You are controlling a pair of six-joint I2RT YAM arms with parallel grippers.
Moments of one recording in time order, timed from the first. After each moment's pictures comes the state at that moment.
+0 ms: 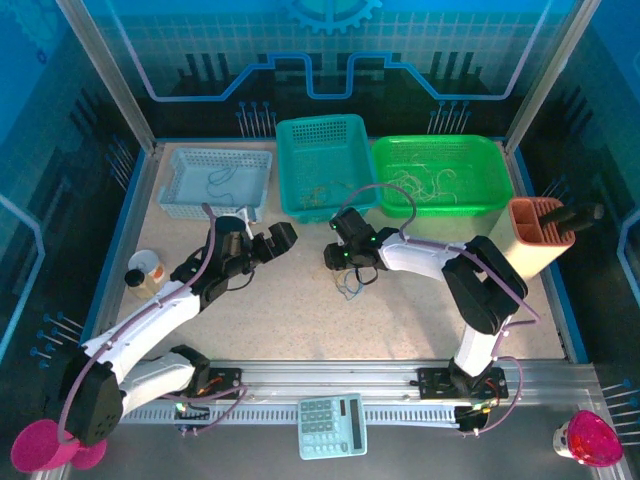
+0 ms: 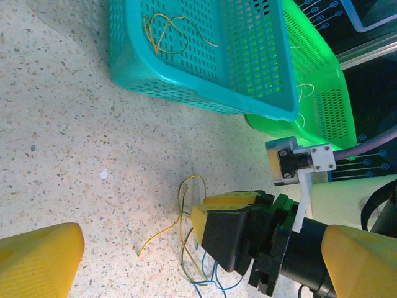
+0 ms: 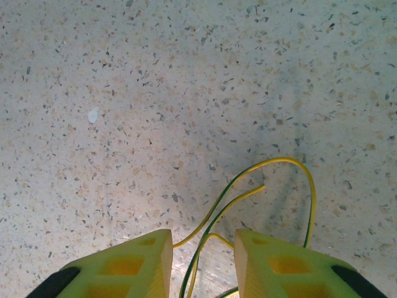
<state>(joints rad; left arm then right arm) -0.43 1.05 0.64 -0.12 0.14 -0.90 0.71 1.77 1.06 -0.29 -0.03 0.48</state>
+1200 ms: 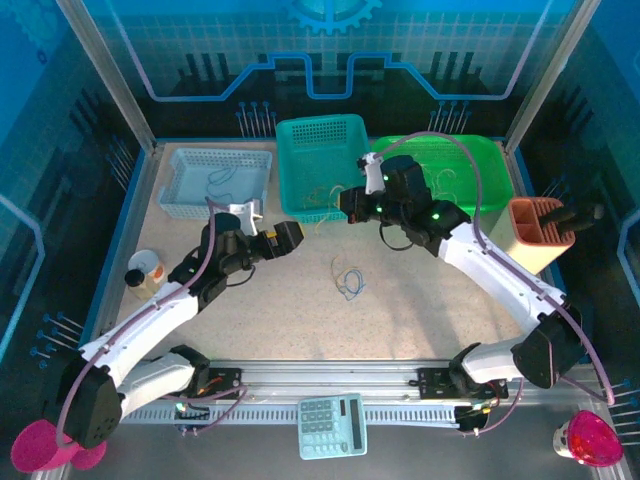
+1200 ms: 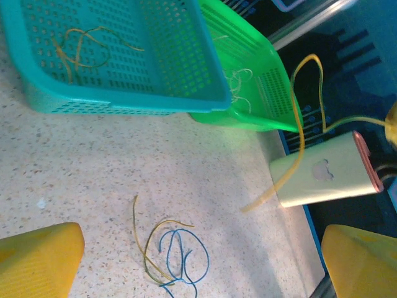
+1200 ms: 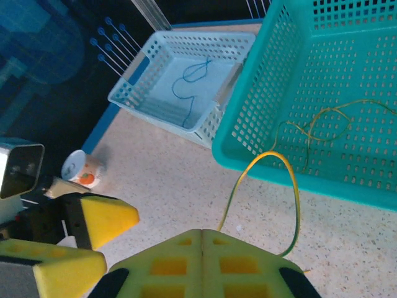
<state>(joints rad) -0.43 1.03 0.66 0.00 0.30 -0.77 0.58 1.37 1.27 -0.41 -0.22 0.44</state>
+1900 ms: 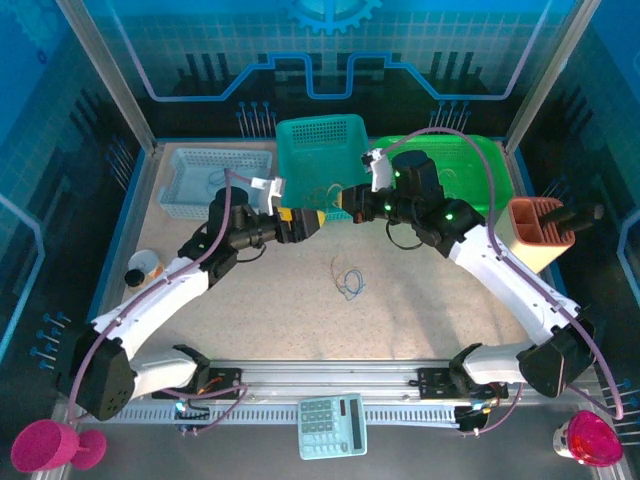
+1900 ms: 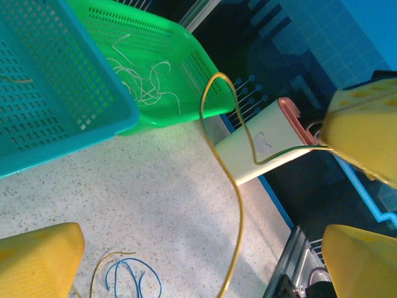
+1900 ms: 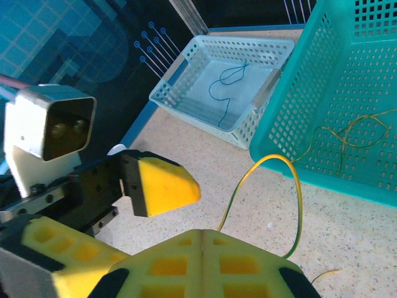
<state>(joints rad) -0.44 1.20 0.84 0.06 0.53 -0.63 0.58 1.31 1.30 -0.46 -0.33 0.44</state>
